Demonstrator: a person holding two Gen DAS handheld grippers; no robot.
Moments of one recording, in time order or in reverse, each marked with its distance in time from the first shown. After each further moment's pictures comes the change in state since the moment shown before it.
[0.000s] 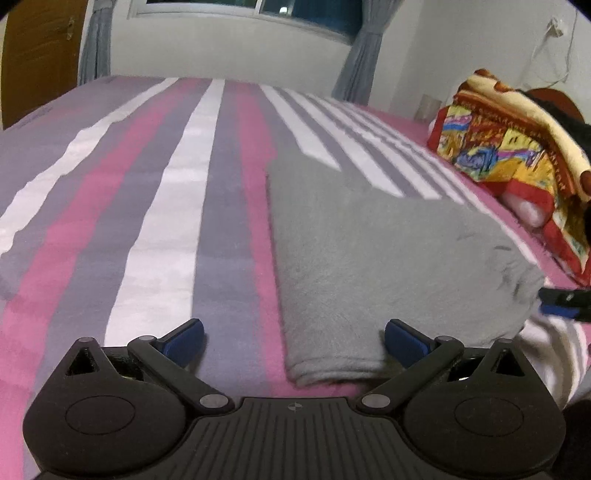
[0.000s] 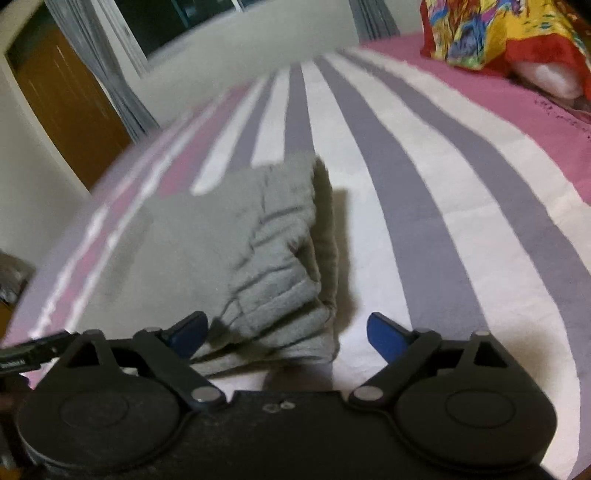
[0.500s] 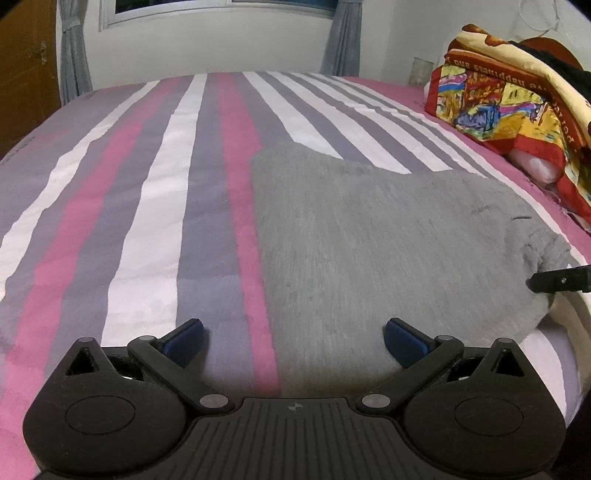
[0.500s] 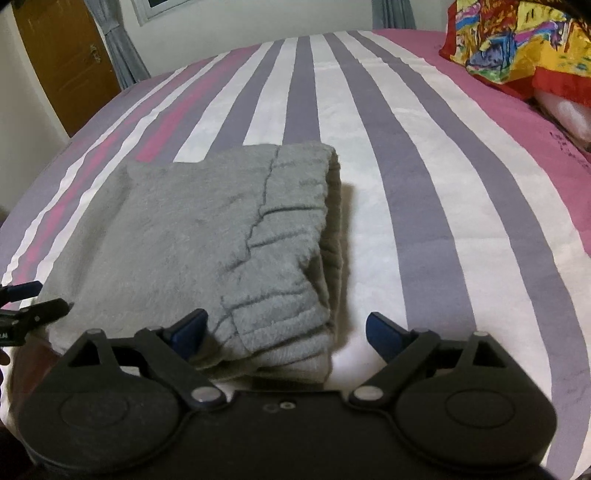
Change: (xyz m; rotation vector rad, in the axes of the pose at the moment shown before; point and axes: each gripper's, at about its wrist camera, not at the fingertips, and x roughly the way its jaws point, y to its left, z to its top) left arm 0.017 -0.028 0.021 0.137 0.056 0.057; right arm 0.039 0.033 0.023 -0.127 0.184 -0.140
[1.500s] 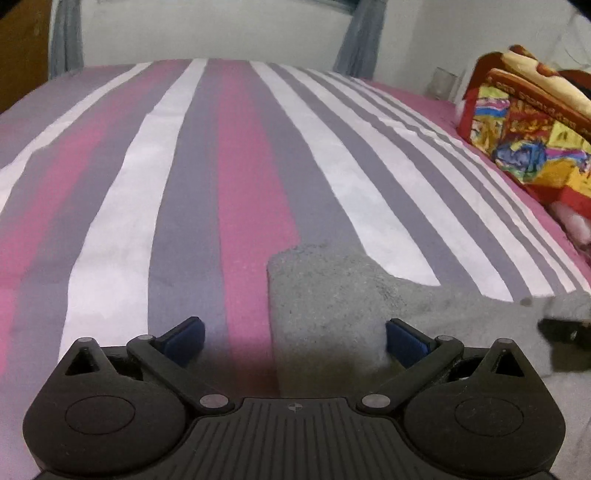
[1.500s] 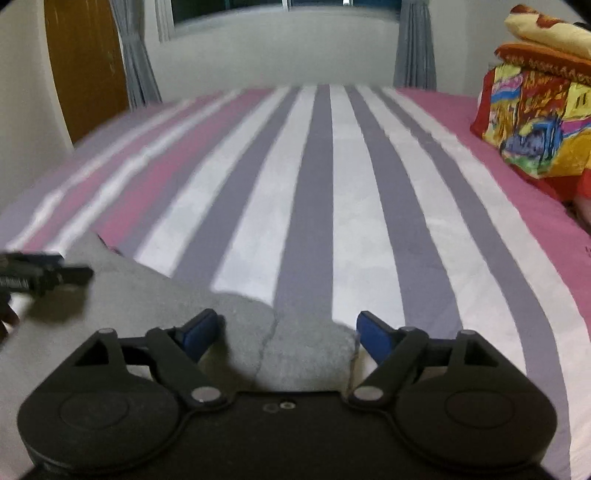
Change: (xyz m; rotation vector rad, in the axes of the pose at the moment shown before) left arm 0.149 0.041 0.114 -0.088 0.020 -0.048; right arm 0.086 0.009 0.096 -0.145 -0.084 -0.057
